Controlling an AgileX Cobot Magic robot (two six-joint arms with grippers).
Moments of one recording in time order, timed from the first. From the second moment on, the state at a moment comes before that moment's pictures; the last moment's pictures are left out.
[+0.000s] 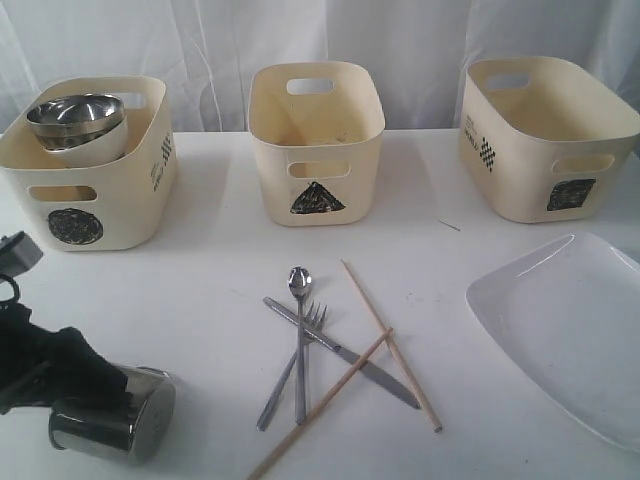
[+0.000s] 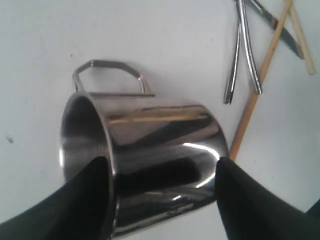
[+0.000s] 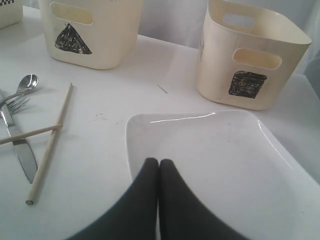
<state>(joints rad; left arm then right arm) -0.02 1.36 -0.52 -0.98 0.81 0.90 0.09 0.01 0.00 -0.02 0.35 -0.10</state>
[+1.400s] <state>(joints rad) -0.02 1.39 -0.99 -1.79 0.27 1.92 0.09 0.01 0.00 -0.02 0.35 -0.10</state>
